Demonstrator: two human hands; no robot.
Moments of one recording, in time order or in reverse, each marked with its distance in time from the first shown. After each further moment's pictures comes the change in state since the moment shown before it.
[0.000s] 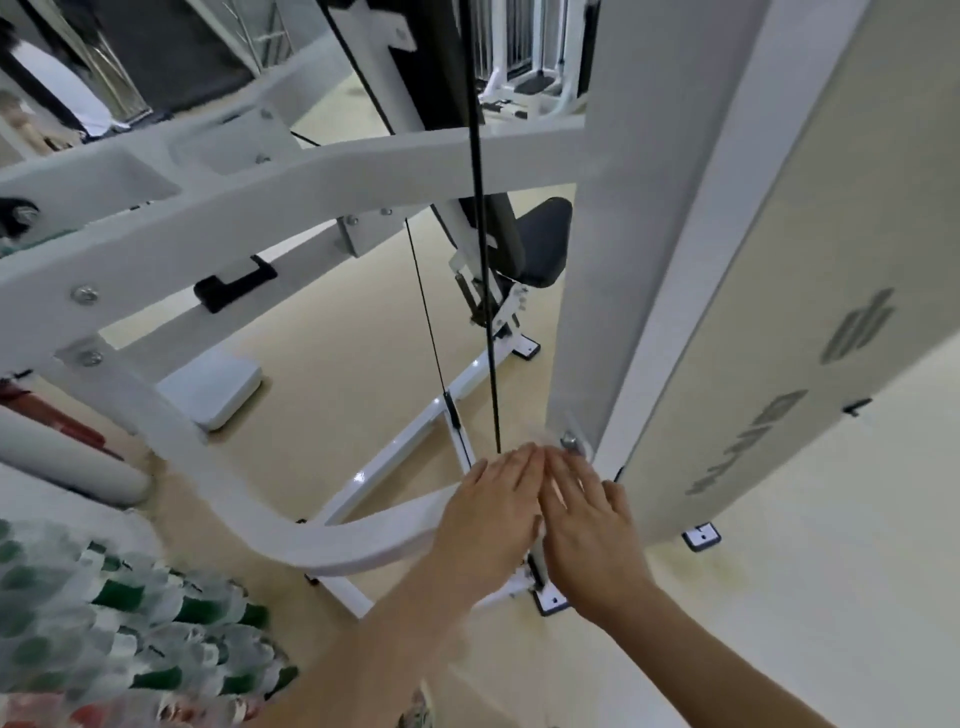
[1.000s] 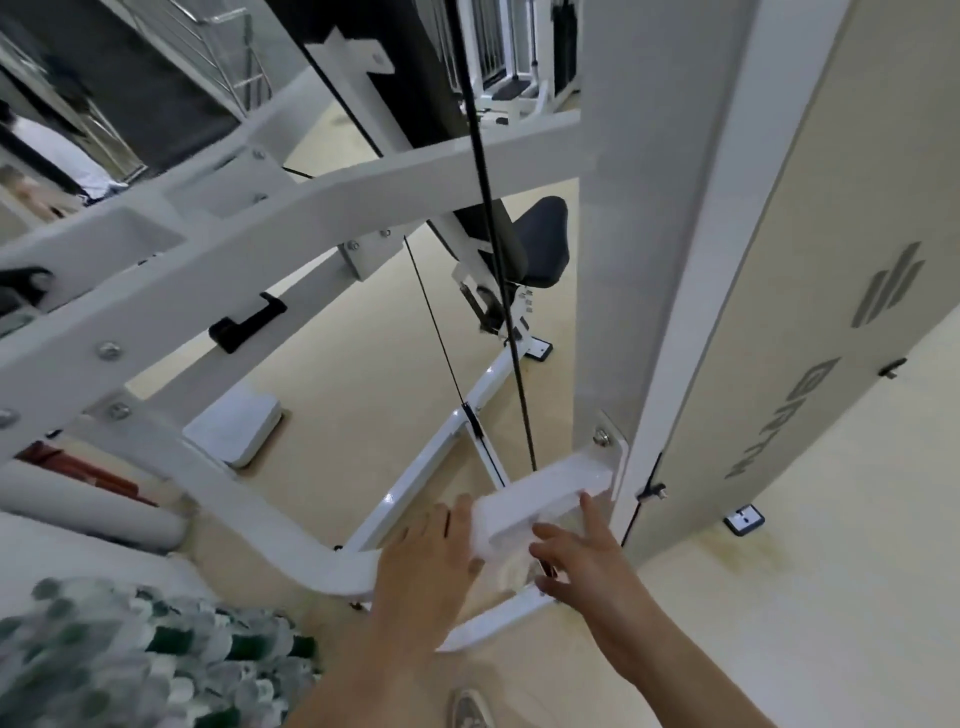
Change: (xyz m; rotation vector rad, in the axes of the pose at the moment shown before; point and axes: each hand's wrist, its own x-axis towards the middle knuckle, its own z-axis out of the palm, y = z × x) left_hand -0.071 -0.076 0.002 0.174 -0.014 -0.127; right_hand -0.005 -0.062 -0.024 1.620 -0.279 0.862
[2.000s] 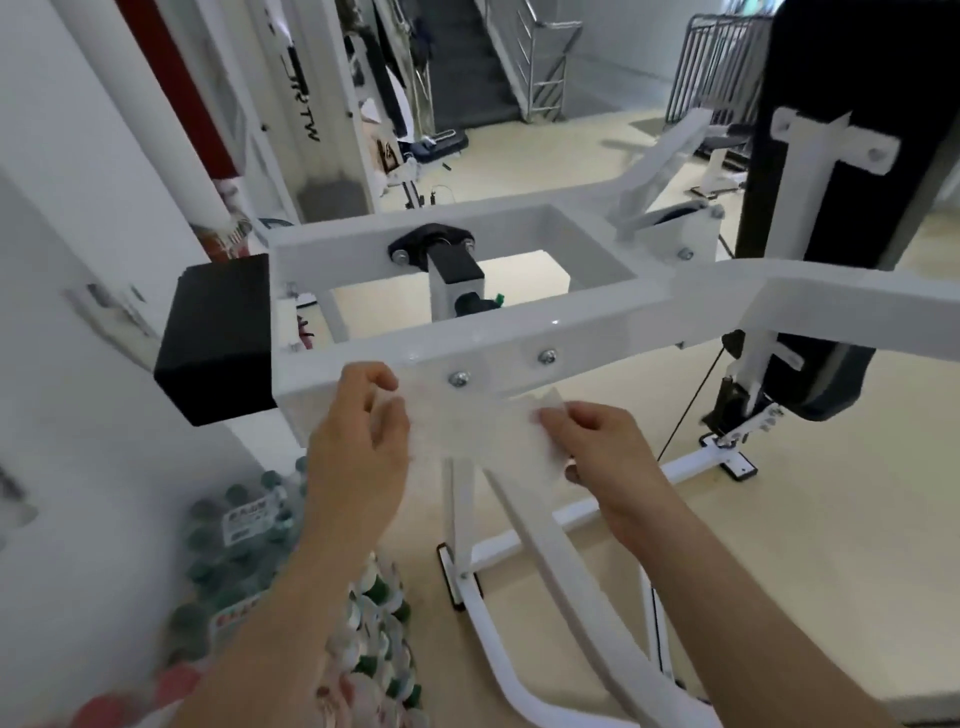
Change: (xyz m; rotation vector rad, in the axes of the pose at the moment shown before) left_hand -0.097 -0.303 -0.191 -0.691 0.815 -0.847; right_hand 0.047 -0.128 0.368 -0.444 -0.365 -0.376
